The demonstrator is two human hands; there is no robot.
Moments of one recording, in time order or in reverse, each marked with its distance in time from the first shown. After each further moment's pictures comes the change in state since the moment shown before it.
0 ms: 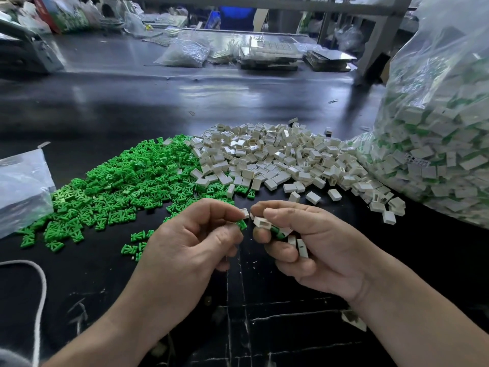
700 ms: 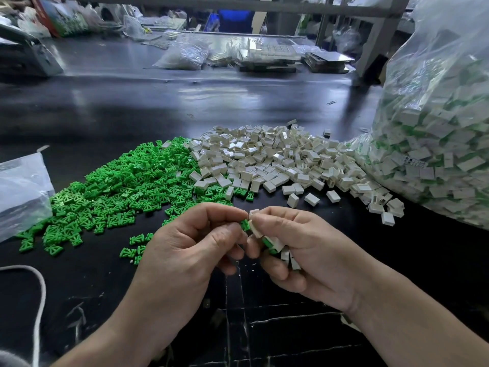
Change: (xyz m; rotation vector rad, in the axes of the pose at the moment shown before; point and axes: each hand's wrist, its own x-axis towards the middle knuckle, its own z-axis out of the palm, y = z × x) left_hand -0.001 0.002 0.006 -0.218 -0.026 0.000; right_hand -0.003 0.007 0.008 -0.281 0.048 -0.046
